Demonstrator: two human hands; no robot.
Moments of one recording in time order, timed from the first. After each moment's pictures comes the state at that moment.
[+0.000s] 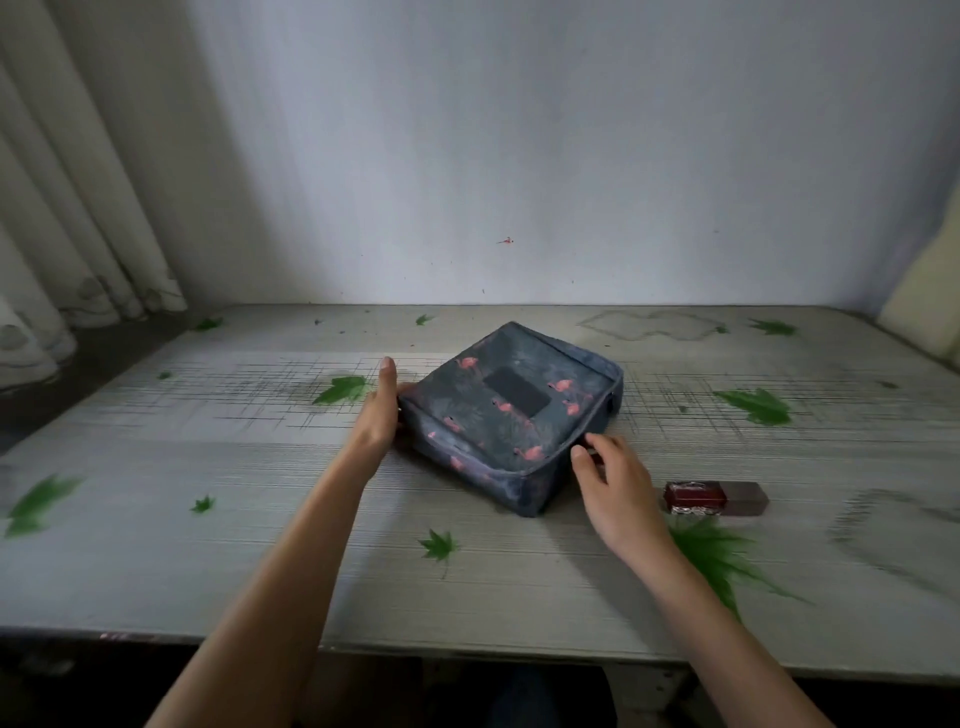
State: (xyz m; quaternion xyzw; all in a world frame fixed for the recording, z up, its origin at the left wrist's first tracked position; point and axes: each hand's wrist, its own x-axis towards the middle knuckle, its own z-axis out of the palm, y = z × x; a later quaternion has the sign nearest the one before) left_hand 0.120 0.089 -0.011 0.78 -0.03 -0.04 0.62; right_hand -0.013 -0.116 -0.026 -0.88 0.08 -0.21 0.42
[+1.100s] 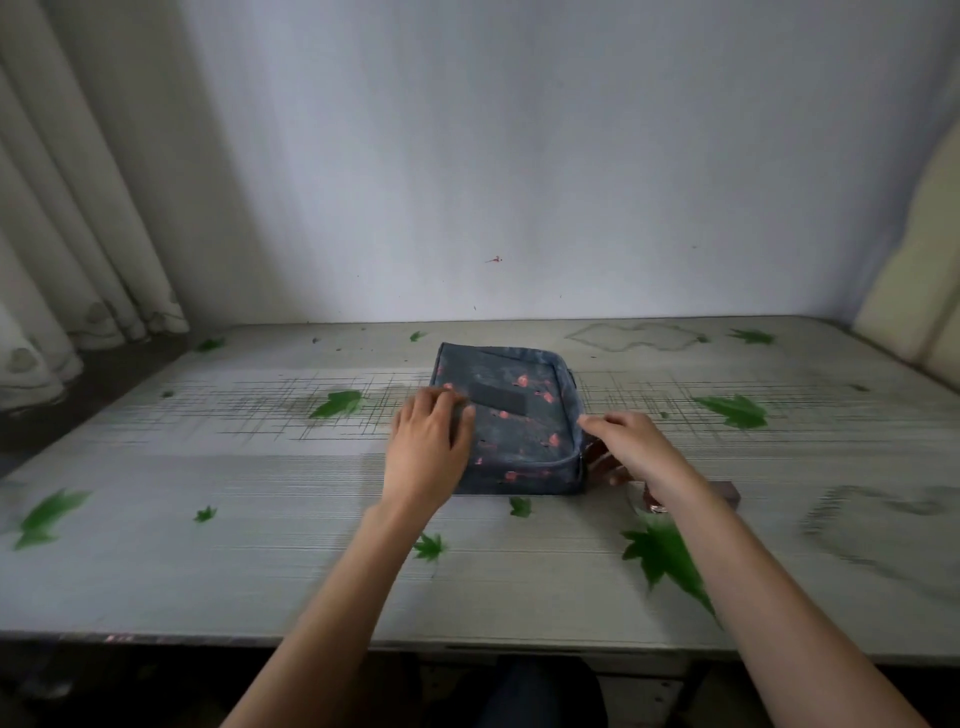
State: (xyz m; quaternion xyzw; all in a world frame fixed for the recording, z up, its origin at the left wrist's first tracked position) left_hand 0.053 0.045 -0.002 0.92 -0.18 0.21 0.29; right_hand 0.012 -0.167 0.008 -0.82 0.17 -0.04 0.54
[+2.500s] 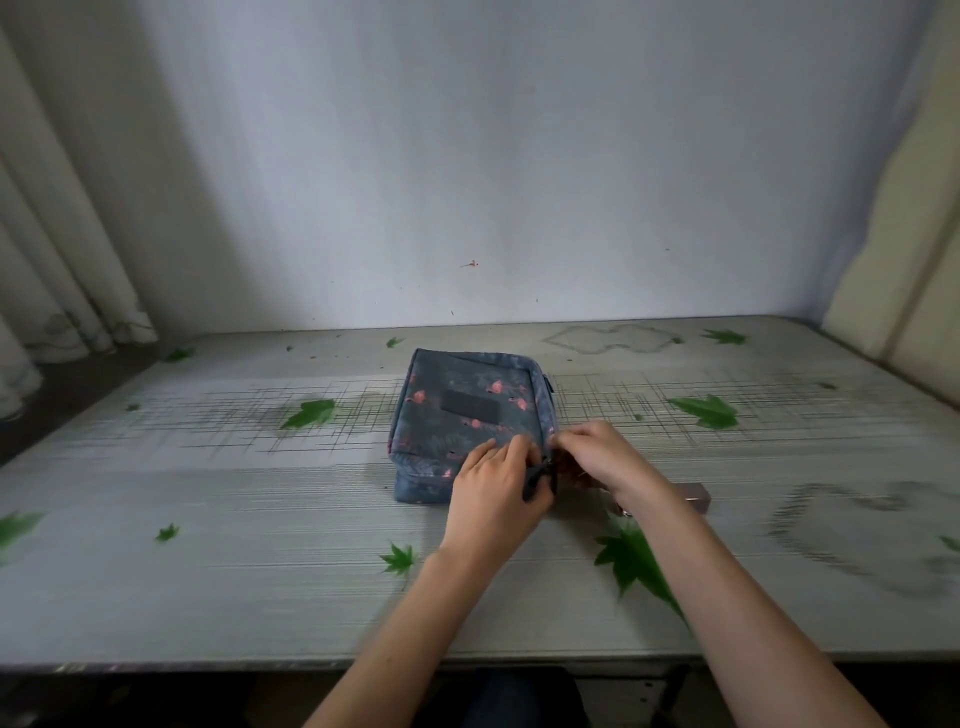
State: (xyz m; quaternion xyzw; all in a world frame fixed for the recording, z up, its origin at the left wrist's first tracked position) left_hand 0.006 -0.025 -0.018 0.89 -0.30 0.24 0.25; right_hand 0.015 -0.164 0.003 -0.80 0.17 -0.02 0.58
